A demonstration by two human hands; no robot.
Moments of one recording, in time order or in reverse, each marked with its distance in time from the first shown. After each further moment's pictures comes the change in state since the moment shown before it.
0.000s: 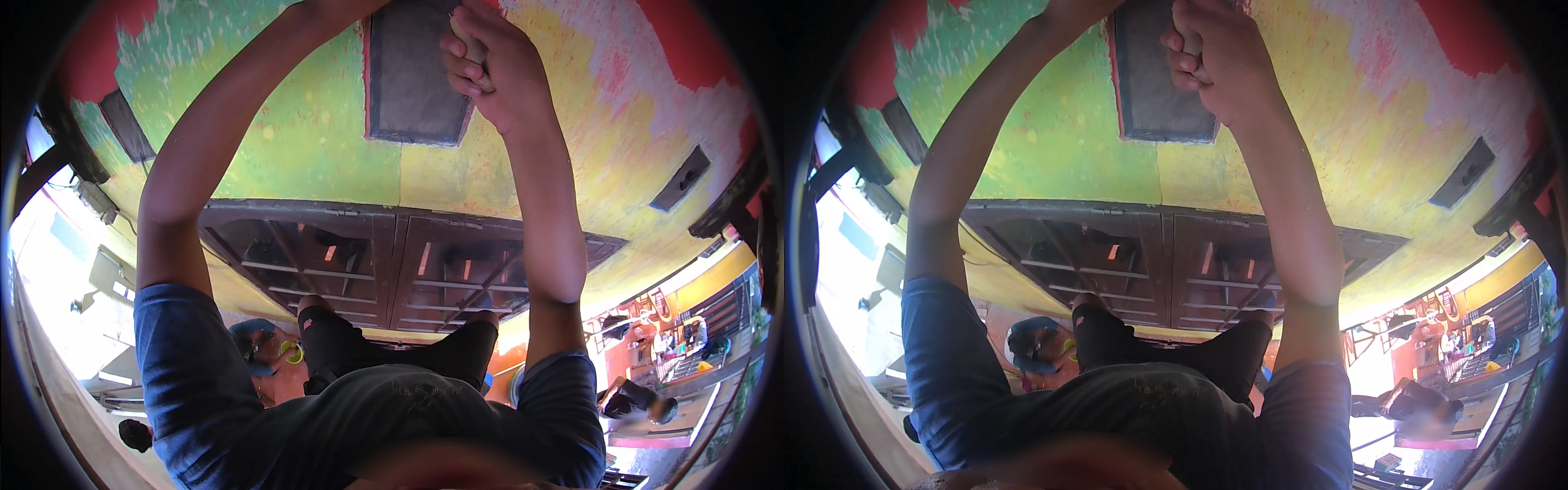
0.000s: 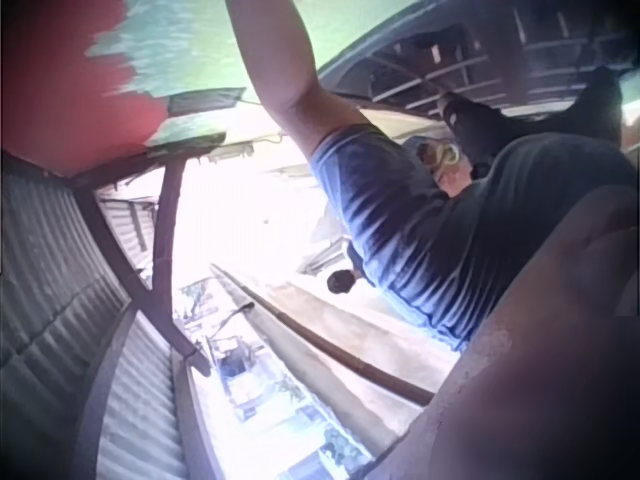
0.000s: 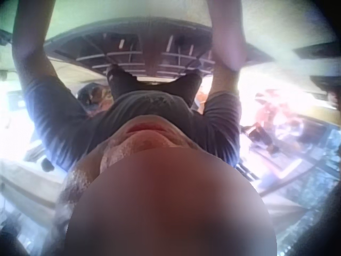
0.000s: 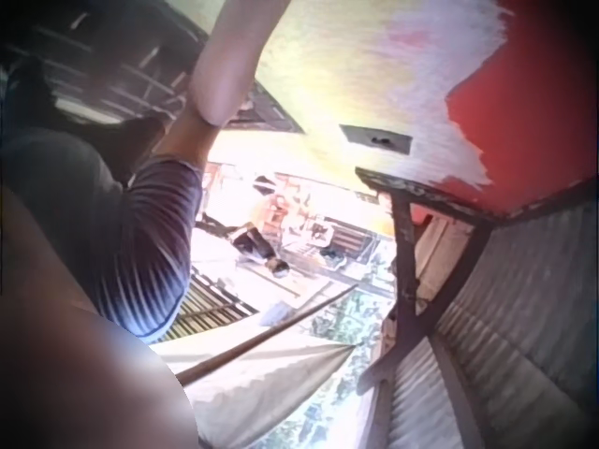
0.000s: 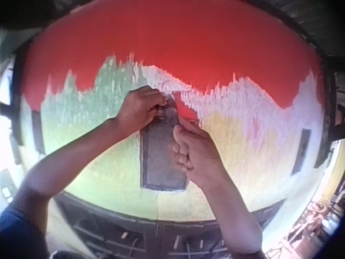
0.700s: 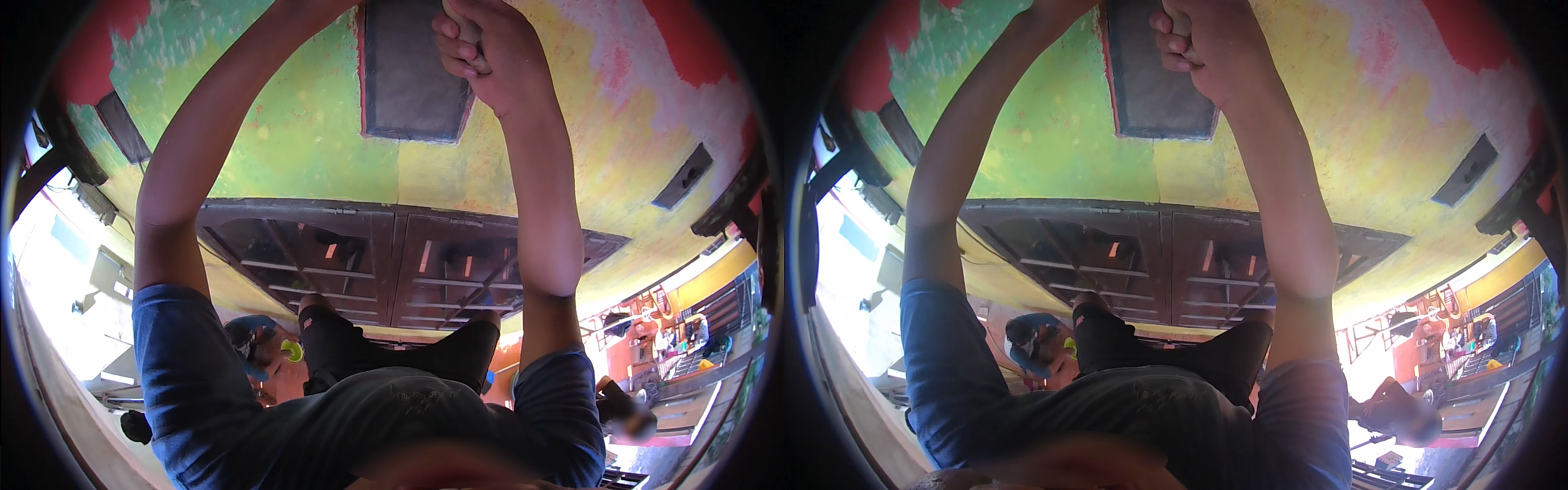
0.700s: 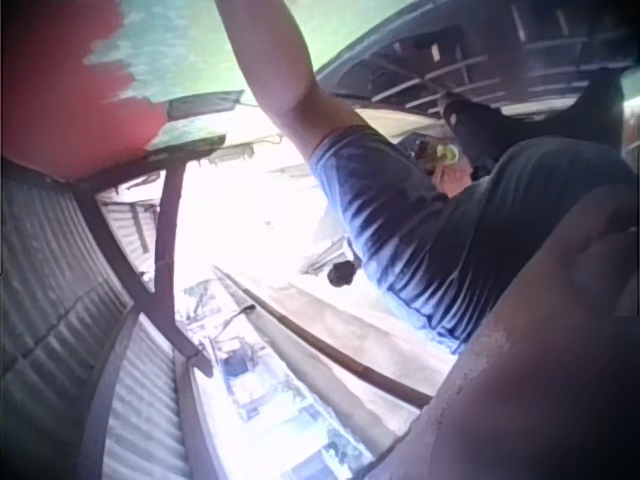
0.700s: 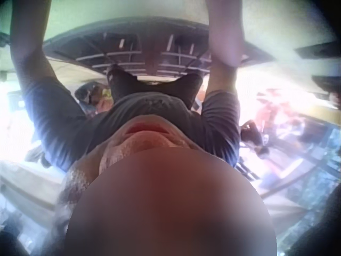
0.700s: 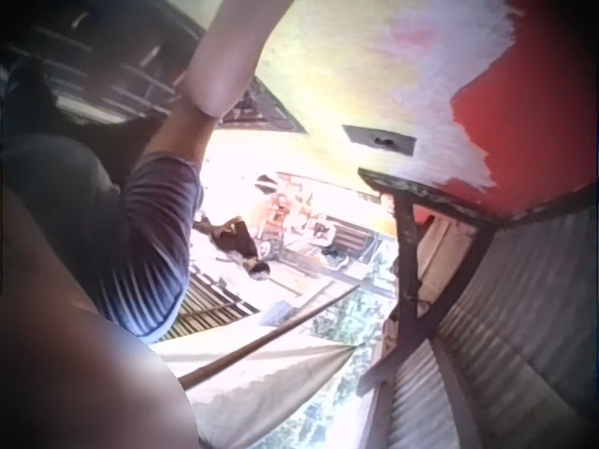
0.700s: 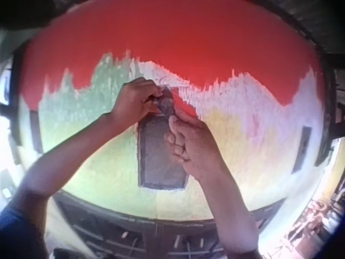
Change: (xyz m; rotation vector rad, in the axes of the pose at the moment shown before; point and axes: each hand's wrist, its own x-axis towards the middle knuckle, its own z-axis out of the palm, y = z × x) left_hand 0.001 -0.002 -0.003 0.023 0.016 0.012; right_hand 0.006 -0.003 -0.002 -0.022 -0.039 -0.033
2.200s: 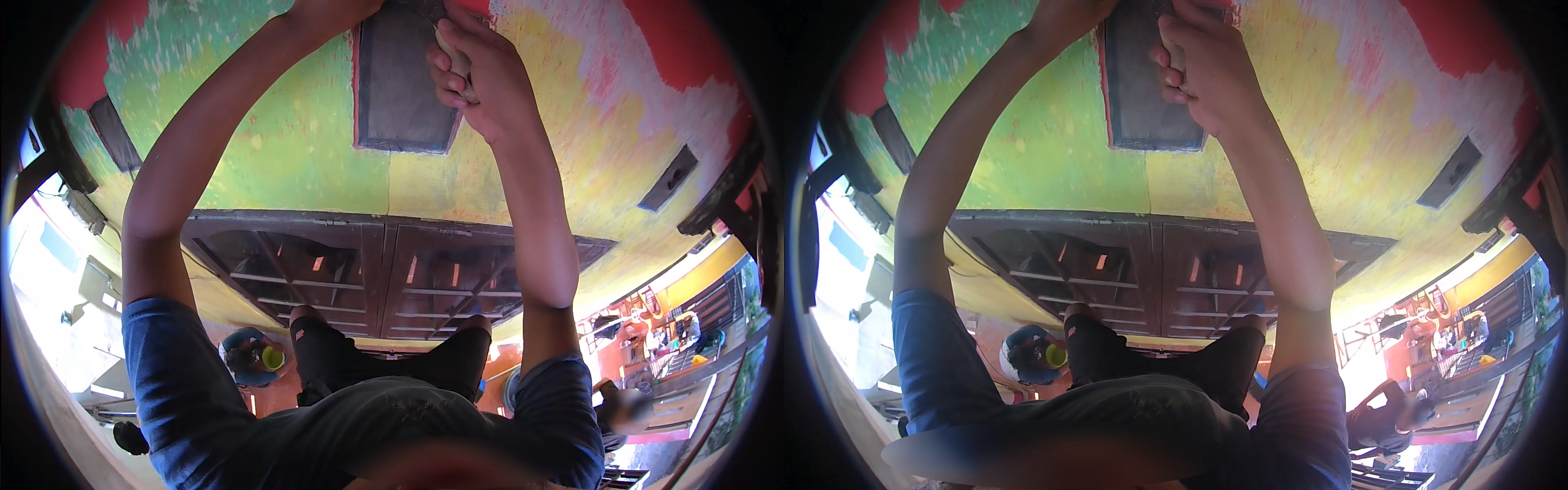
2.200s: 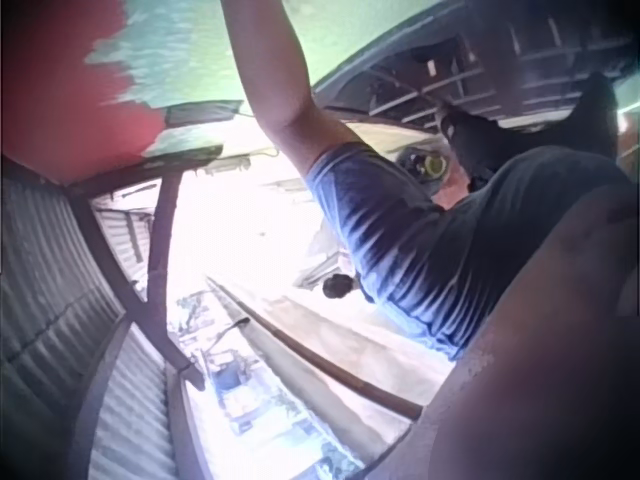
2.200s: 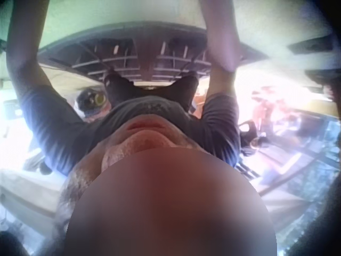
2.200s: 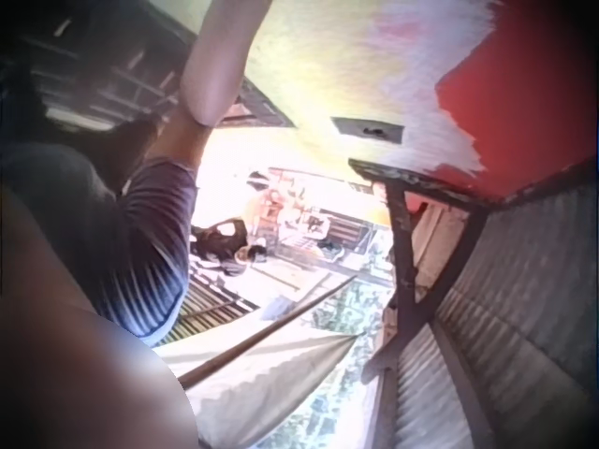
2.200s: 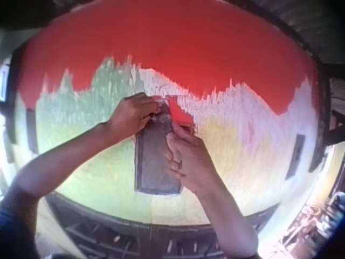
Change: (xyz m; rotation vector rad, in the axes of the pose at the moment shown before) left_hand -0.003 -0.001 -0.005 0.011 -0.086 0.056; right_hand -0.006 0.001 0.005 -0.096 0.119 0.041
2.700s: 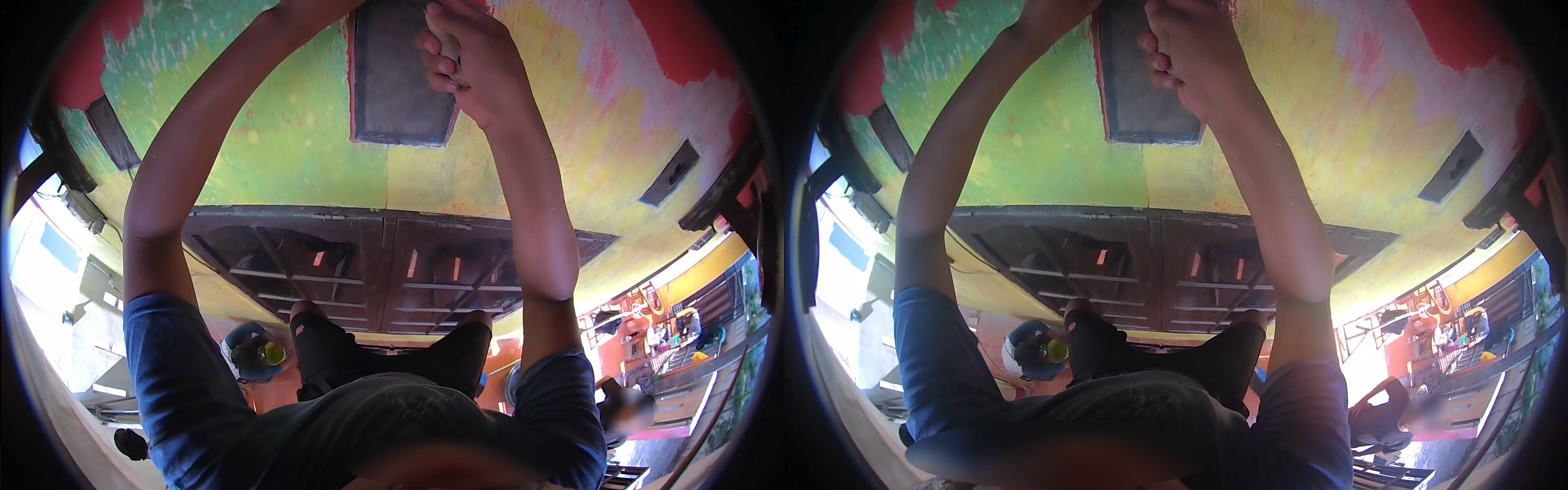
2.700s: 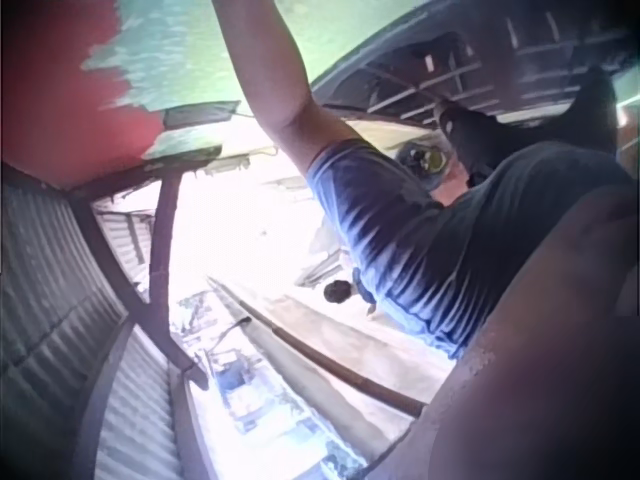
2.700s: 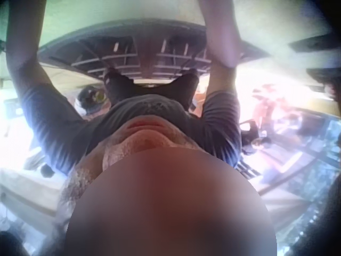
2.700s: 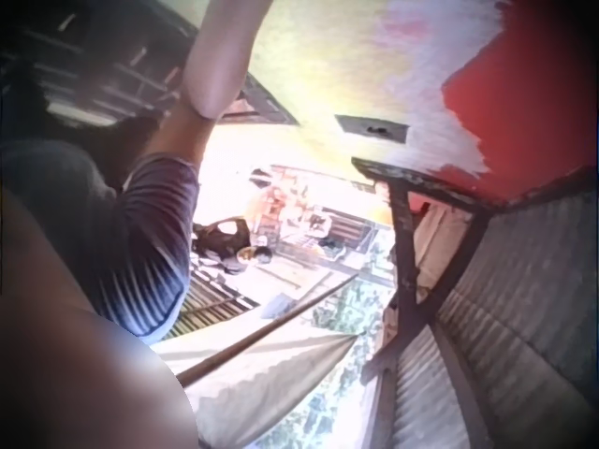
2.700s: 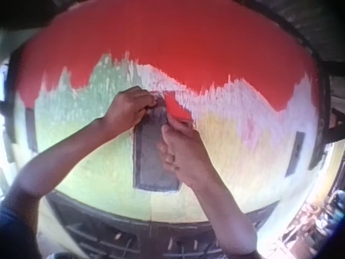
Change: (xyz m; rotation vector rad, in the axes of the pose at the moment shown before) left_hand -0.002 -0.003 -0.002 0.030 0.034 -0.016; right_hand 0.005 0.000 0.007 0.008 0.013 0.022
